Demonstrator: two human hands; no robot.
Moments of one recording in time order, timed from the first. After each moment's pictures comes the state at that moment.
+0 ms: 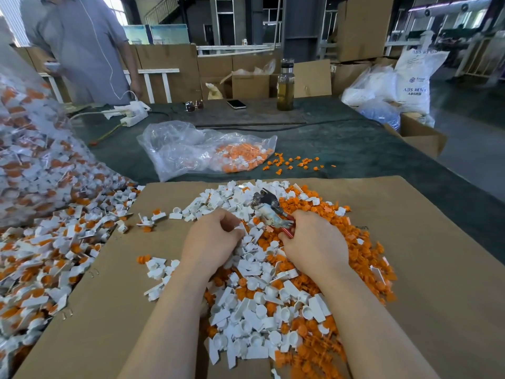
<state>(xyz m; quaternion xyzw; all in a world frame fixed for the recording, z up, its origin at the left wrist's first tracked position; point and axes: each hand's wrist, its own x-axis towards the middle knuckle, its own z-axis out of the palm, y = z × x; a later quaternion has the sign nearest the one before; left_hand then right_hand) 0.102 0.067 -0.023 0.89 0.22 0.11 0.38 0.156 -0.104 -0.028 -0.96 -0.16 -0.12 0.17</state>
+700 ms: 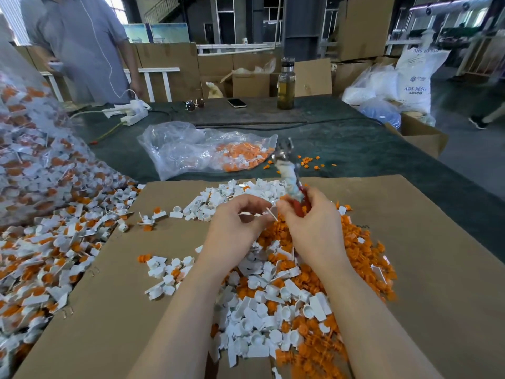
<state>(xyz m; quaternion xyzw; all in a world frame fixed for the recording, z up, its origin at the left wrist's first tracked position) 0.100 0.032 -0.005 0.79 0.10 0.17 0.58 0.154 -0.101 -0.013 -0.84 -0.15 -0.15 0.50</state>
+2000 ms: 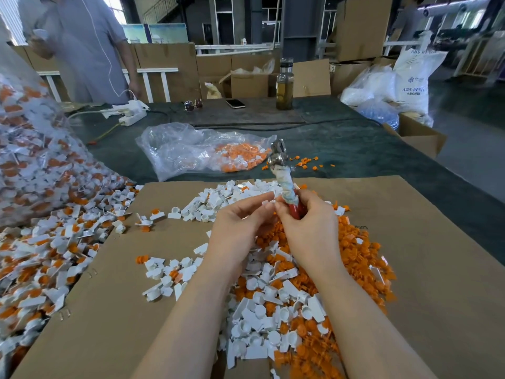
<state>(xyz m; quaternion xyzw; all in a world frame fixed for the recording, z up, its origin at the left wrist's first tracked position) 0.102 0.018 -0.006 0.62 0.10 0.14 0.76 0.146 -0.096 -0.011 -0.83 -0.16 -0.17 0.51</state>
